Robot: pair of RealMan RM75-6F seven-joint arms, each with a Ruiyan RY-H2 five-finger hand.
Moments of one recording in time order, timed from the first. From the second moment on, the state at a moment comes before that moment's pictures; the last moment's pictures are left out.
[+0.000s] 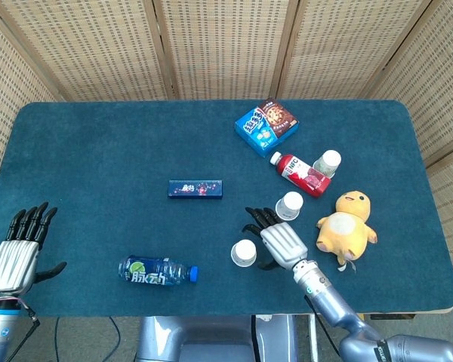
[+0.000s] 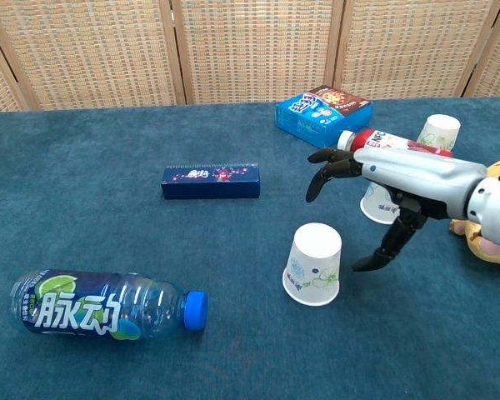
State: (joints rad) left arm -0.11 -1.20 -0.04 -1.72 1.54 1.49 0.24; right arm 0.58 -1.49 0.16 -1.74 -1.25 0.97 -0.30
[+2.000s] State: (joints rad) left arm -0.11 -1.21 -0.03 -1.73 1.54 1.49 0.28; right arm 0.60 -1.41 0.30 -1.67 -1.06 1.14 -0.38
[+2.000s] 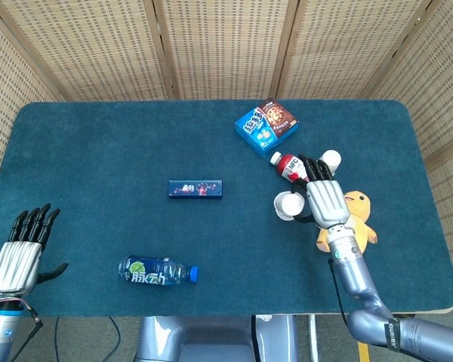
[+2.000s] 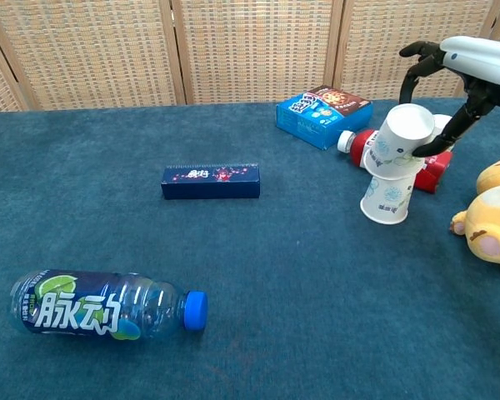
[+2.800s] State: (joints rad) left arm -0.12 -1.22 -0.04 -1.72 1.53 1.49 0.29; right arm 0.65 -1.46 0.29 -1.48 -1.00 1.05 -0.33
